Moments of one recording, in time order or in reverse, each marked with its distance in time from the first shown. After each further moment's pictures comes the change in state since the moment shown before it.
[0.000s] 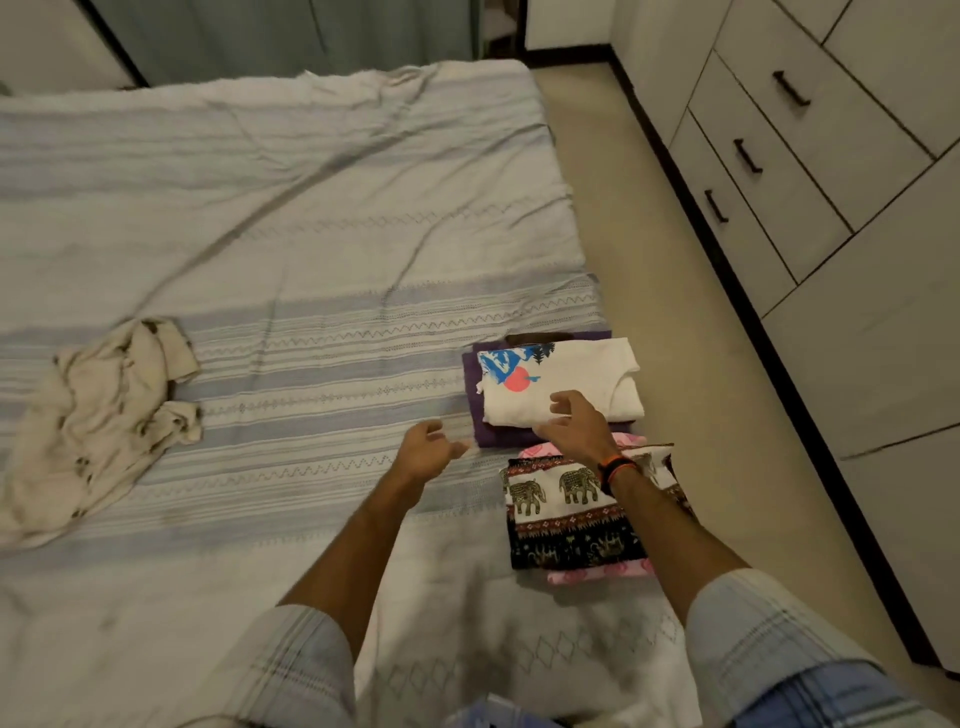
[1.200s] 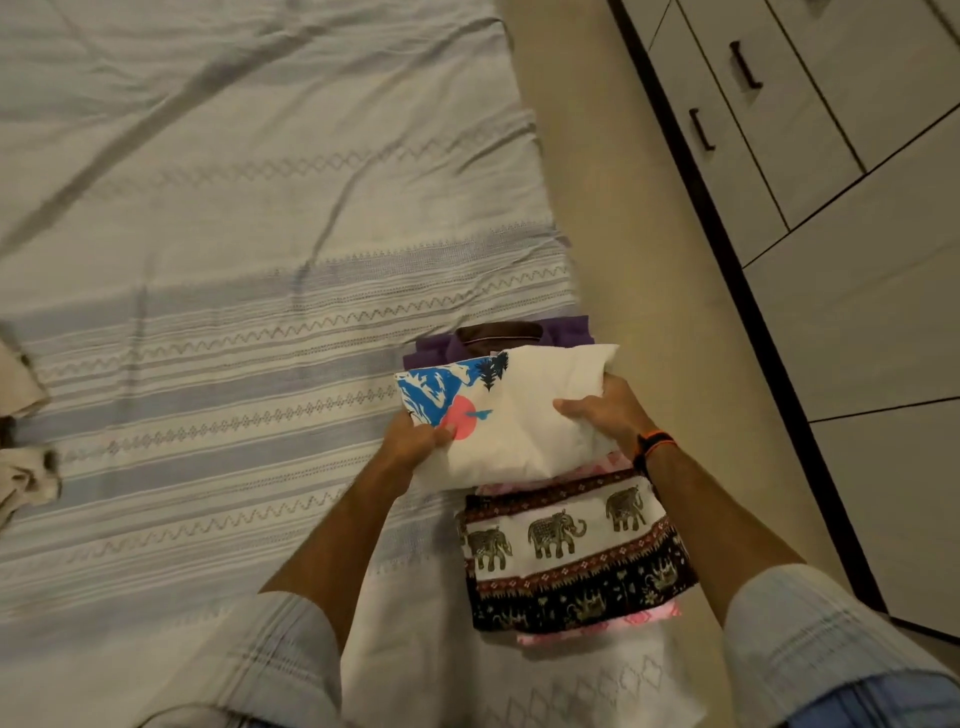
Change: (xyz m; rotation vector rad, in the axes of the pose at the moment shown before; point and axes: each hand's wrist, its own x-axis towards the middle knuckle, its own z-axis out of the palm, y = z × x) left_hand 0.147 0.038 0.072 0.006 -0.053 -0.173; right_hand 0.136 0.041 -0.067 0.292 0.038 0.232
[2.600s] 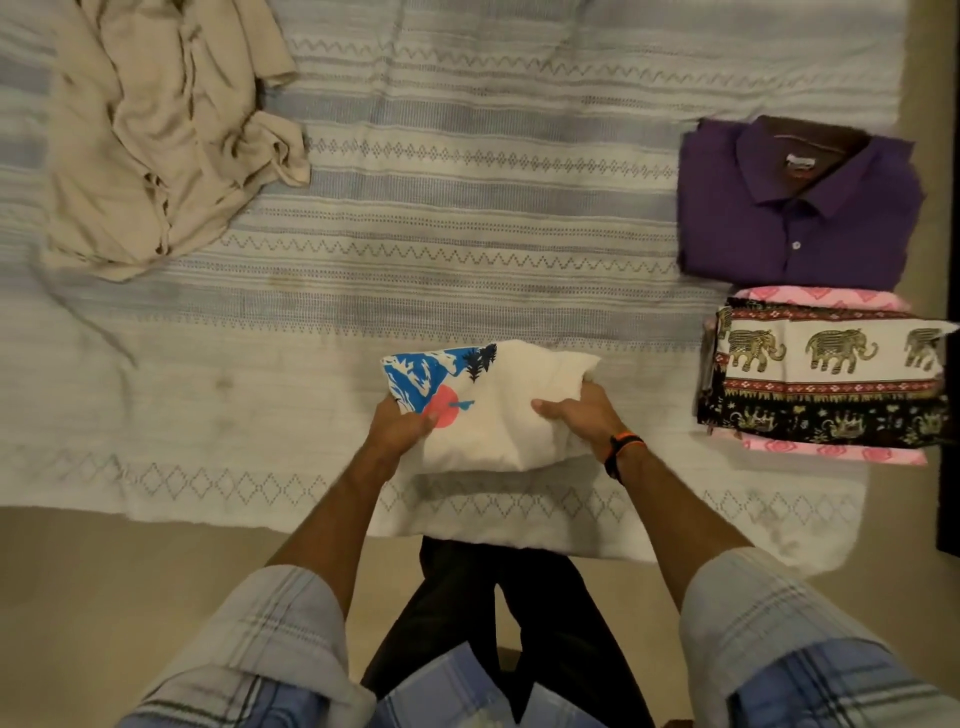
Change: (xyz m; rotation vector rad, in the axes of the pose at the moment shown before) left_hand -0.075 -0.349 -0.291 -0.123 0.171 -0.164; right_hand -0.180 0.183 0.375 -0.045 -0.312 0.201
